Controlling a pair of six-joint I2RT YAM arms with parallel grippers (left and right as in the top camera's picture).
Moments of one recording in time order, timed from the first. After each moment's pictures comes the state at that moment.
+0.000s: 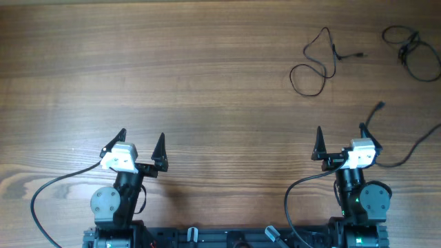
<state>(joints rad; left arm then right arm) 0.02 0.01 0.02 -0.06 0.19 -0.12 -0.03 0.01 0.01 0.00 -0.07 -0.10</state>
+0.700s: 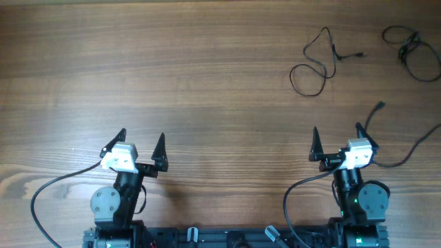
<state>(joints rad) 0.02 0.01 0.02 -0.06 0.20 -0.12 0.00 0.01 0.01 0.00 -0.07 -0.09</state>
